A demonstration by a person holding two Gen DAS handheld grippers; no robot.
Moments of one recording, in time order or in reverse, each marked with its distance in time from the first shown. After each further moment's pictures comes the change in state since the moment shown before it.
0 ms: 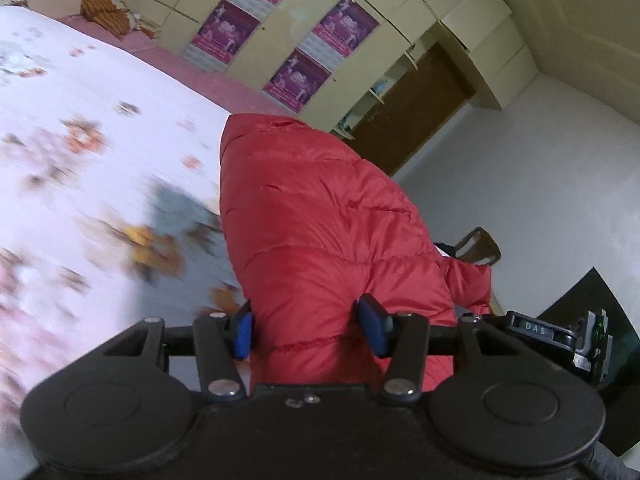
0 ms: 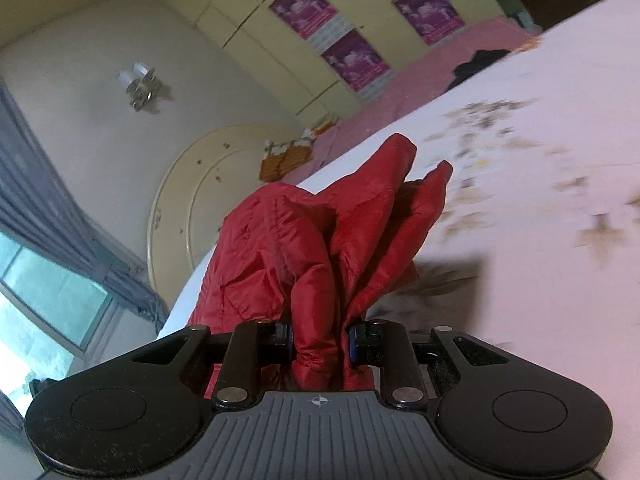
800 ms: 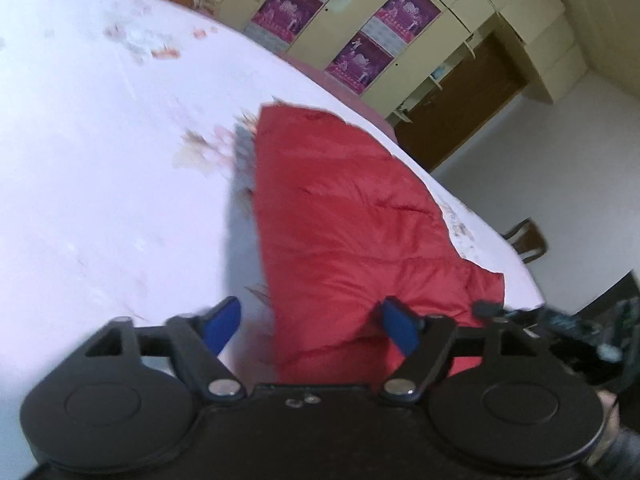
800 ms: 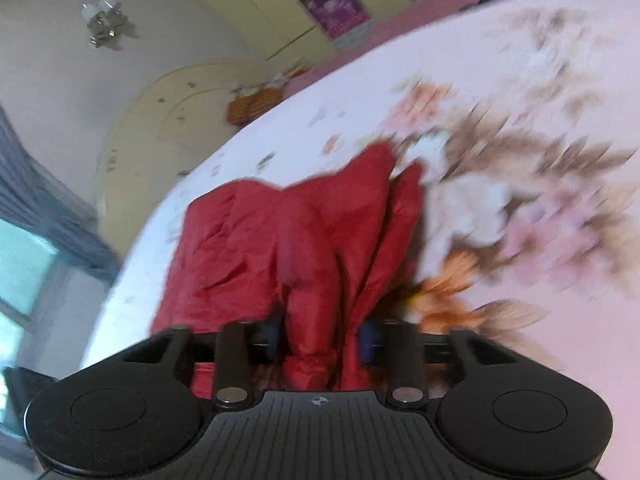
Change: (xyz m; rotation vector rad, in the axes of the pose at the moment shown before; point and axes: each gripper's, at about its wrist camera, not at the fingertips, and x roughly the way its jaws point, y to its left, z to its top) left arm -0.044 0.158 0.040 -0.022 0.085 0.131; right arm 0.127 0.058 -0.064 -0.052 0.041 -0.252
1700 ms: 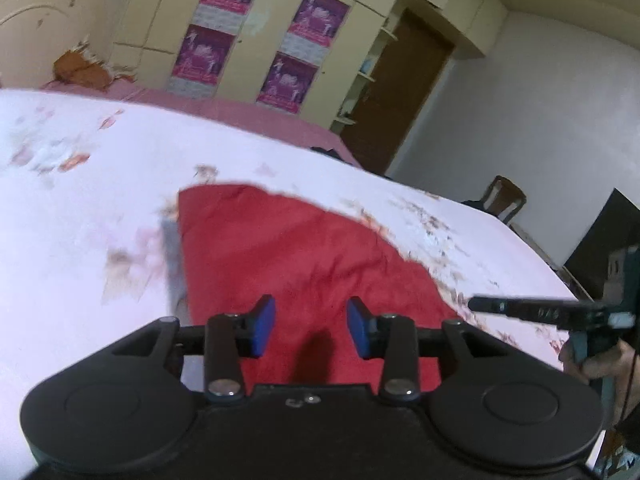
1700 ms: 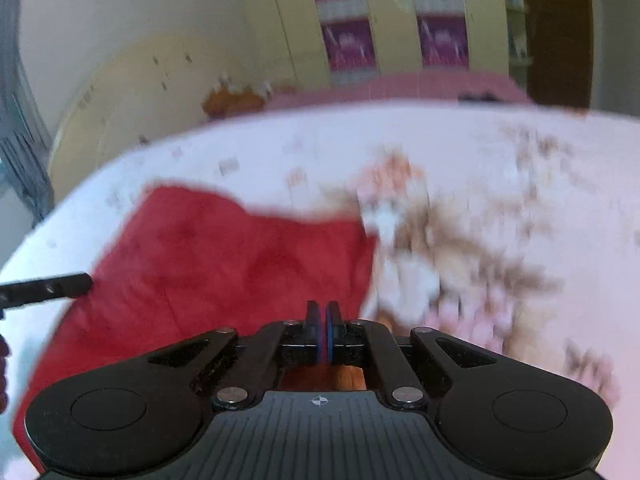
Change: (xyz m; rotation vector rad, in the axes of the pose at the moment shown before) left arm 0.034 -0.042 0.046 0.313 -0.058 -0.076; right arm 0.001 0.032 0.015 -0.349 -0.059 -0.111
